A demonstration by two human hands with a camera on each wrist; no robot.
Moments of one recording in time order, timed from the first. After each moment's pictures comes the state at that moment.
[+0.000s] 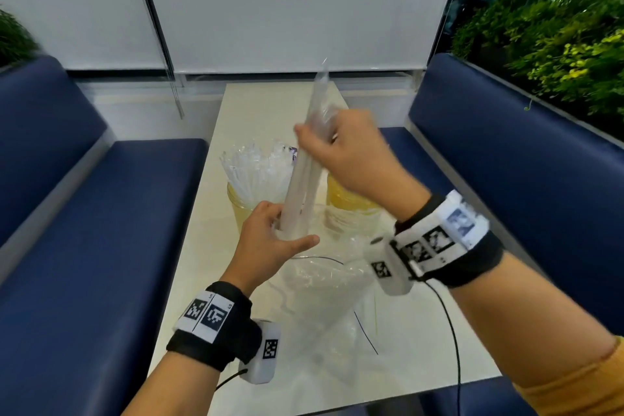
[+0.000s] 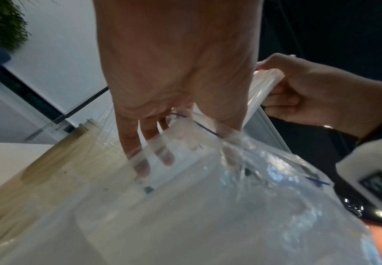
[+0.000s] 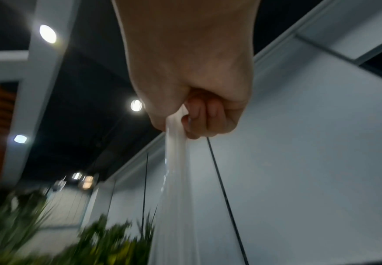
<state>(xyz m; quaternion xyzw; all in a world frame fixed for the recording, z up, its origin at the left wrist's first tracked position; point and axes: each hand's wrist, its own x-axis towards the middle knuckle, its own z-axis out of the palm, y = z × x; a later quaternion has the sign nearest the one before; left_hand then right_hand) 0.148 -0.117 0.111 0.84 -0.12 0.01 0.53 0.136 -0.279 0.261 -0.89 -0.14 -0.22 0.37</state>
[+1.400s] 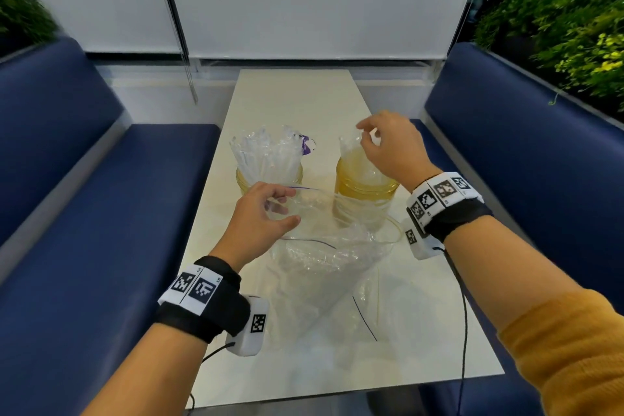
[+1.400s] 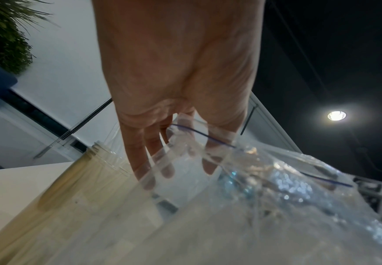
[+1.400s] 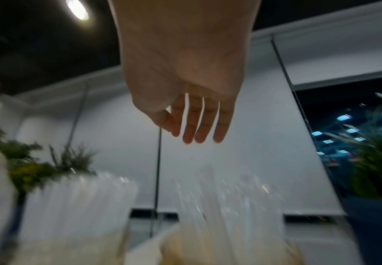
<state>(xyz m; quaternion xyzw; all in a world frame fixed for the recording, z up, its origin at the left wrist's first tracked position) 0.153 -0.099 0.124 0.85 -0.14 0.02 0.51 0.212 -0.366 0.187 -0.95 -0.05 -0.25 0.17</state>
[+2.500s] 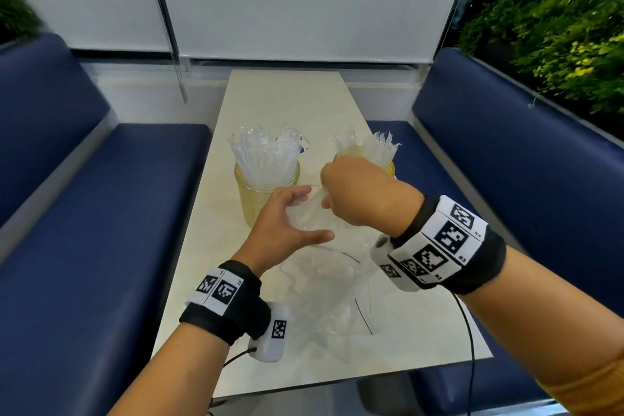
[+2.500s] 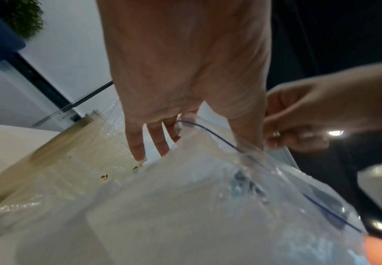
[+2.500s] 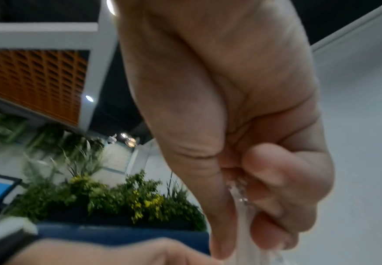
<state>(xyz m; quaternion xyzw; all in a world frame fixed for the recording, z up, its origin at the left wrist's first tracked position) 0.135 -0.119 0.108 0.79 -0.16 -0.04 0.59 0.110 -0.258 0.237 -0.99 -0.08 0.07 -0.05</state>
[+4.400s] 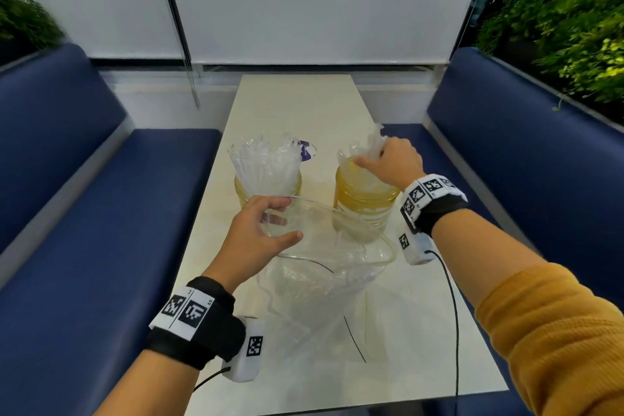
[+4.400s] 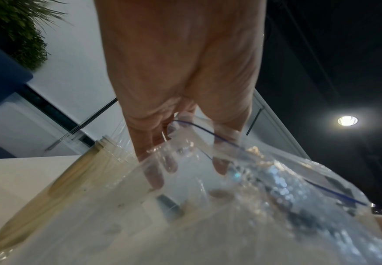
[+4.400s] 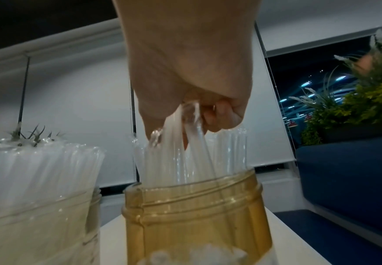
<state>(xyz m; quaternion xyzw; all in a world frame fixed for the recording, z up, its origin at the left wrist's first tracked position) 0.145 -0.100 0.120 0.83 -0.12 0.00 0.55 0.248 -0.388 0.154 -0.97 0.11 -0.13 0.18</state>
